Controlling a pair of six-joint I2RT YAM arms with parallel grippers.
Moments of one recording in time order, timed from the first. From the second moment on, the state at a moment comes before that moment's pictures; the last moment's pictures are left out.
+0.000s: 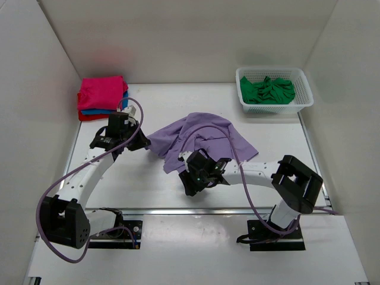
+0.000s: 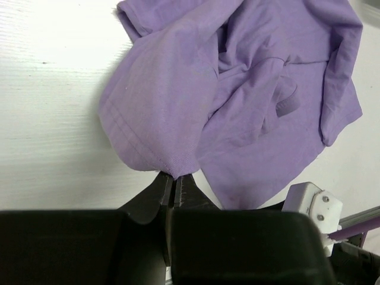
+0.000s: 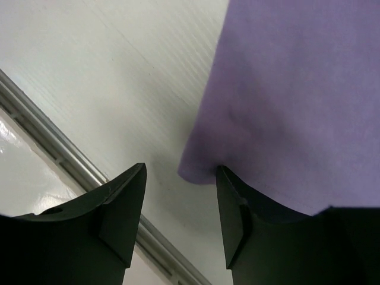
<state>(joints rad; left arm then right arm) -0.22 1.20 0.92 -0.48 0.19 -0.49 1.01 1.61 0.86 -0.23 -0.16 0.34</state>
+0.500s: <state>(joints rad) -0.01 1.20 1.04 -0.58 0.27 -0.45 1.07 1.78 1.13 -0.52 0.09 0.34</state>
